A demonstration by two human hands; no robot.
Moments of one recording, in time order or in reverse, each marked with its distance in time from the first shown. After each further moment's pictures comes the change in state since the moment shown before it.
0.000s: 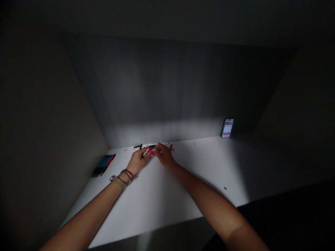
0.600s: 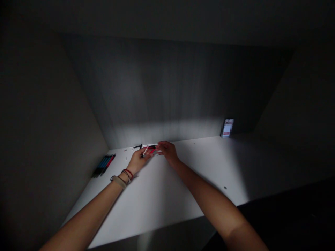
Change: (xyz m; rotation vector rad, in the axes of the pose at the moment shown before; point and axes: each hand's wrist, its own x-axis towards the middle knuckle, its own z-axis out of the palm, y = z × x) left_hand 0.002 -0.001 0.002 -0.117 0.011 -0.063; right_hand 0.005 -0.011 -0.011 0.406 0.155 0.272
